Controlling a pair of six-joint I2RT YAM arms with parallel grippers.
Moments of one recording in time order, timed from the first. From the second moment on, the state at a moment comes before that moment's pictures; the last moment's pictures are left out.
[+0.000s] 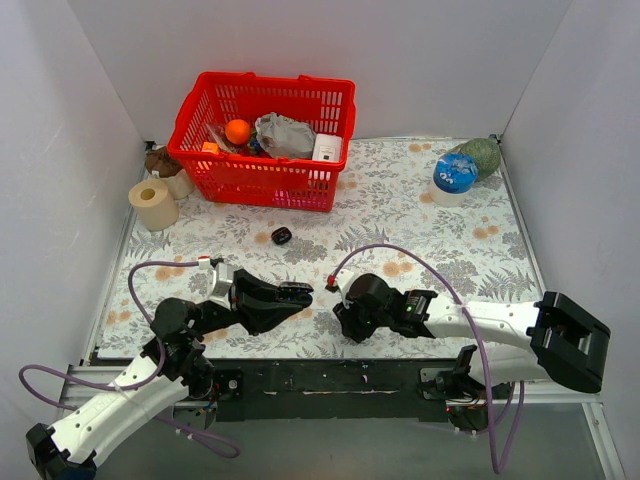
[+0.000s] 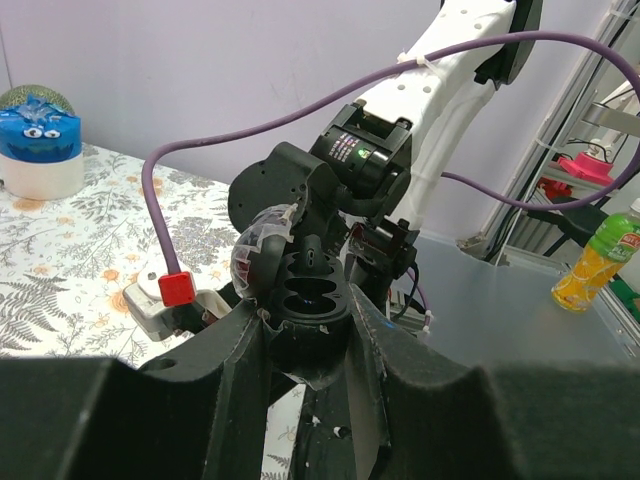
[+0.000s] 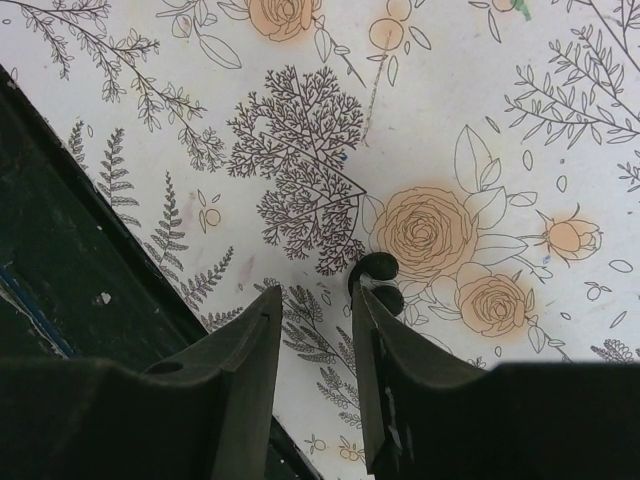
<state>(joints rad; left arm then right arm) -0.76 0.35 0.28 0.45 0.56 -0.46 1.13 1.25 0.57 -0.19 -0.04 0.24</state>
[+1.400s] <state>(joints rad) -0.76 0.35 0.27 0.45 0.56 -0.47 1.03 1.30 0.57 -0.14 -0.06 0.23</state>
